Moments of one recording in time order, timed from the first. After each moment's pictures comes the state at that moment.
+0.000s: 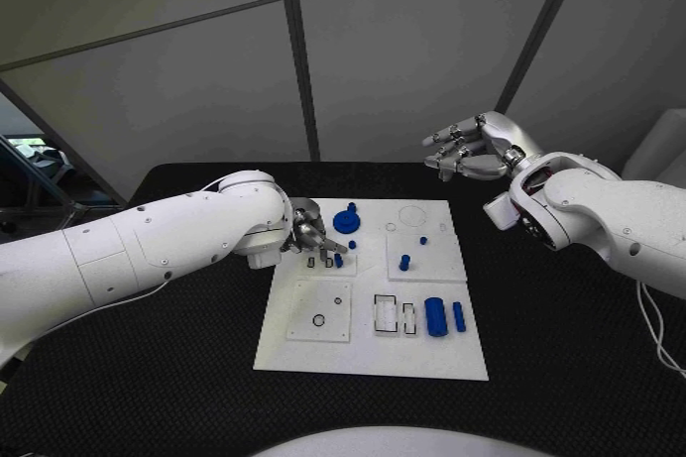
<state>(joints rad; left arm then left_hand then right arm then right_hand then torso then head) 1.22 -0.64 0.01 1.36 -1.03 0.18 -0.60 1.20 0.08 -0.26 0.29 0.15 0.99 0.07 0.43 0.52 1.27 -0.01 1.10 1.02 1.47 -0.06 1.12 1.17 0.05 1.46 0.04 1.46 1.31 1.24 -0.81 0.05 1.42 -0.80 -0.38 0.18 1.41 -0.12 0.30 0.05 0.29 0.95 0.18 0.09 0.07 1.08 0.09 0.42 0.40 1.32 0.02 0.40 0.62 0.17 0.96 0.12 0.70 0.41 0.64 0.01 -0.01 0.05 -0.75</state>
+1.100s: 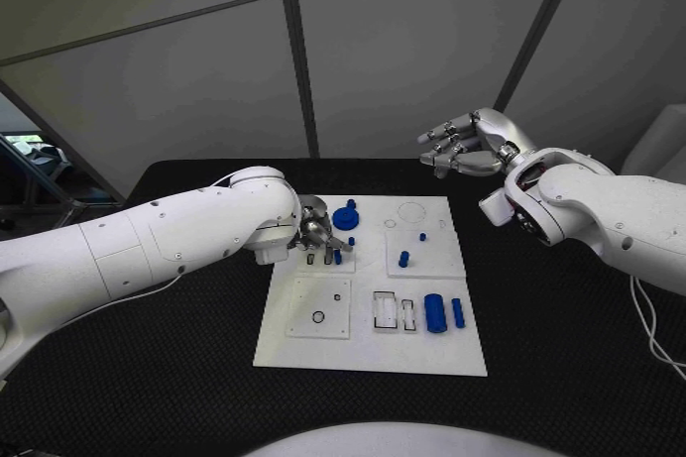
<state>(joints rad) 1.22 -0.60 0.00 1.32 -1.04 0.21 -0.60 1.22 0.10 -0.26 0.29 0.15 0.97 0.07 0.45 0.55 1.27 -0.01 1.11 1.02 1.47 -0.06 1.12 1.17 0.05 1.46 0.04 1.46 1.31 1.24 -0.80 0.05 1.41 -0.80 -0.37 0.17 1.41 -0.12 0.31 0.04 0.30 0.95 0.18 0.09 0.07 1.08 0.09 0.41 0.40 1.33 0.02 0.39 0.62 0.17 0.96 0.12 0.69 0.41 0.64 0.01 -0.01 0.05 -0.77</state>
